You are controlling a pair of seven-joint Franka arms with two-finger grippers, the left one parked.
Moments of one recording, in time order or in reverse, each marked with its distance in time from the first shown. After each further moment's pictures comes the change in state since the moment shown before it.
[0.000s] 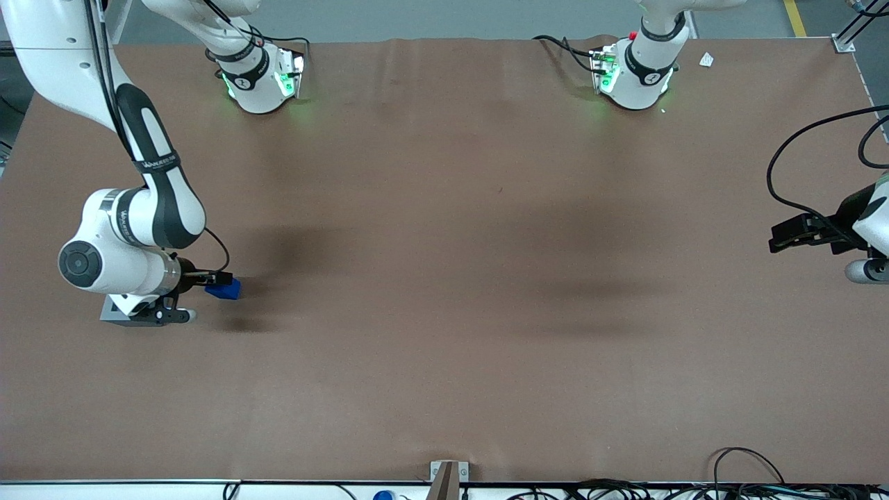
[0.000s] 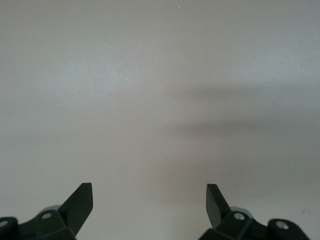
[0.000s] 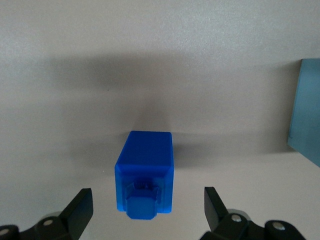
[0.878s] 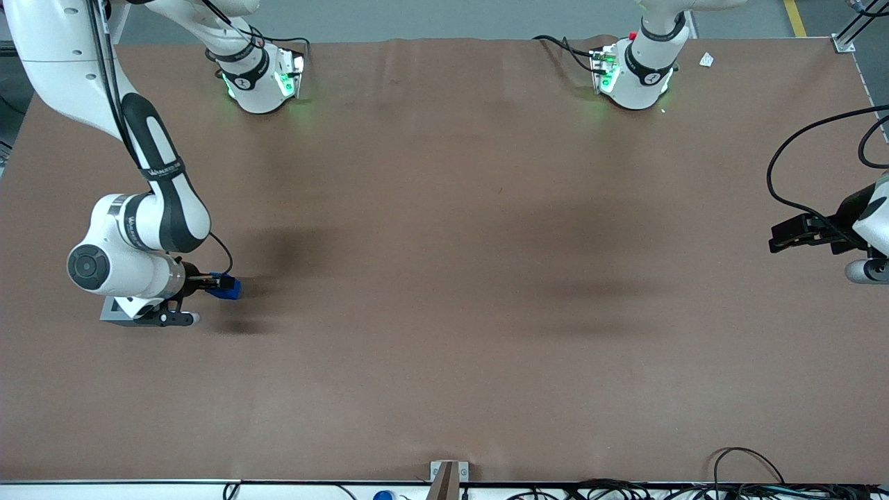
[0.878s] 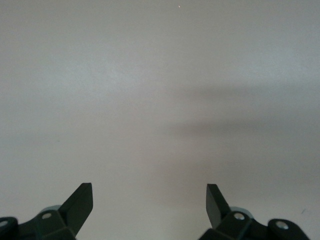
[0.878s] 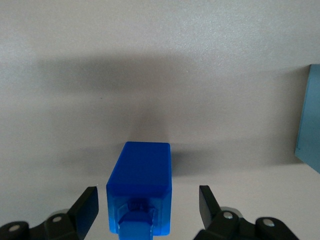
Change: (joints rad) arm -0.002 0.032 -0.001 -0.001 0.000 0.043 0.000
